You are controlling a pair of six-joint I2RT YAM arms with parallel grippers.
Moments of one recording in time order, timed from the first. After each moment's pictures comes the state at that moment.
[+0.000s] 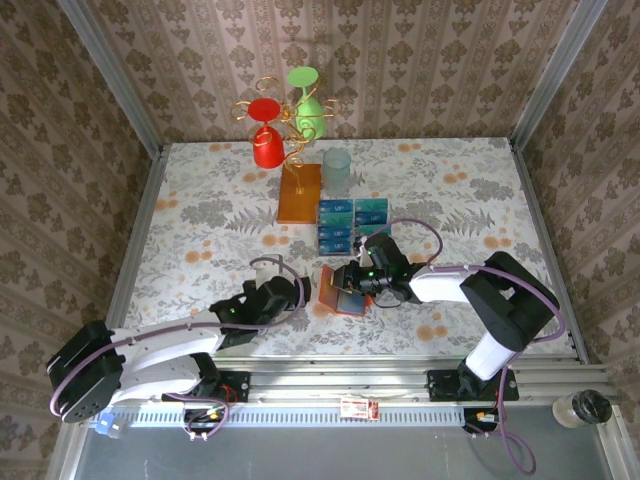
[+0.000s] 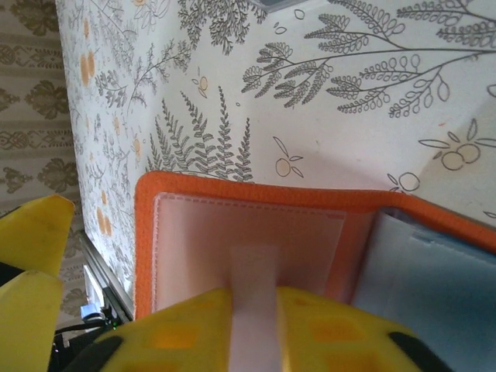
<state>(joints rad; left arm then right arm) -1.04 1.07 0.42 -0.11 -0.56 -0.77 0.63 1.64 0.64 0.28 -0.47 0.96</state>
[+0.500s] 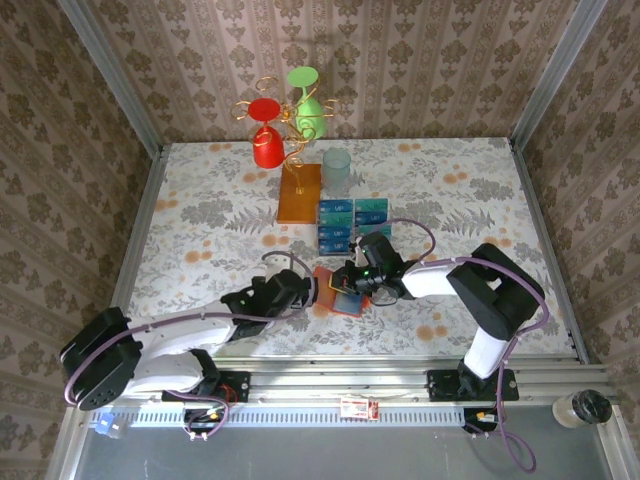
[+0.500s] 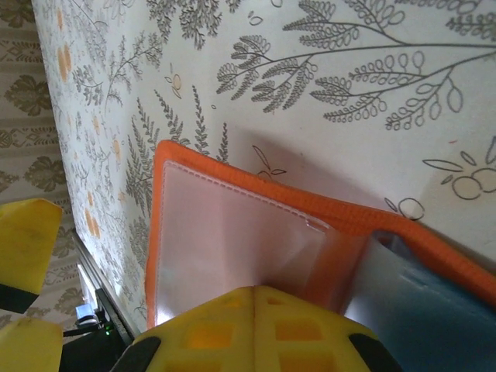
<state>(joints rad) -1.02 1.20 0.49 -0.10 -0.48 -0.71 0.63 1.73 0.69 0.28 -0.49 0.97</state>
